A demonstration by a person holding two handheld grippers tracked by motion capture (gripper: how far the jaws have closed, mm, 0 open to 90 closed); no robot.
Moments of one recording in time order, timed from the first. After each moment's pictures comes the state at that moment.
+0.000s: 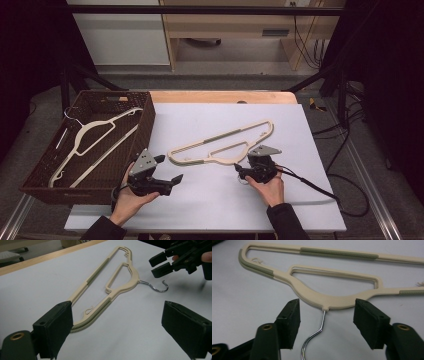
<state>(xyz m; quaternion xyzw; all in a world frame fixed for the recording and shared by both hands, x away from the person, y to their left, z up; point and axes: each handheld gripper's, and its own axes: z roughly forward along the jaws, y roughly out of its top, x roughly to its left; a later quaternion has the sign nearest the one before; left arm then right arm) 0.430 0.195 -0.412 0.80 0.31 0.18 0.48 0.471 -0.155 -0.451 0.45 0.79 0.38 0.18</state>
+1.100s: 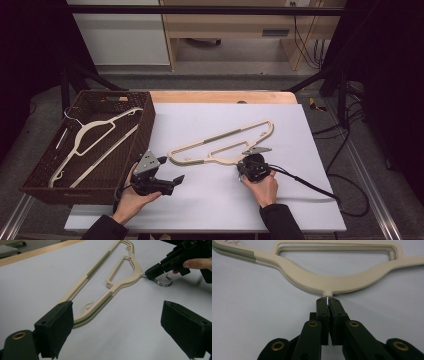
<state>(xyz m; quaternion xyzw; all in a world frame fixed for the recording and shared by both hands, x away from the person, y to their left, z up) 0.436 0.192 -0.423 0.81 0.32 0.17 0.47 0.485 -0.144 -0.474 0.50 0.79 0.33 0.15</state>
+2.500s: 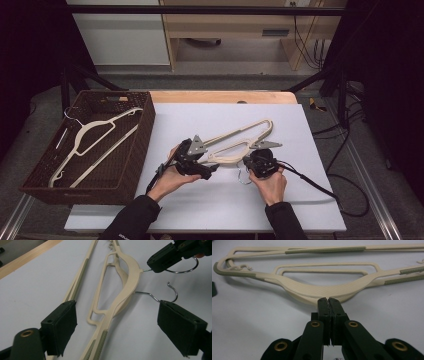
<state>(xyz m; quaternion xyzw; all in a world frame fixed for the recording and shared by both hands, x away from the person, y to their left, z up) 0.495 0.082 -0.423 0.87 0.23 0.16 0.41 0.476 -0.157 -0.435 0.49 0.78 0.35 0.18</state>
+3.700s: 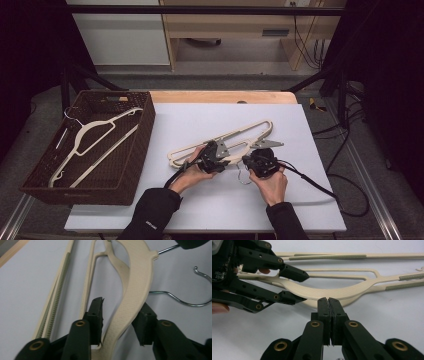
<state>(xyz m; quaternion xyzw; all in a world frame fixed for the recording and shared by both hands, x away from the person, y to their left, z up) 0.520 0.030 -0.461 0.91 0.16 0.20 0.33 0.473 -0.158 -0.426 0.48 0.78 0.36 0.17</state>
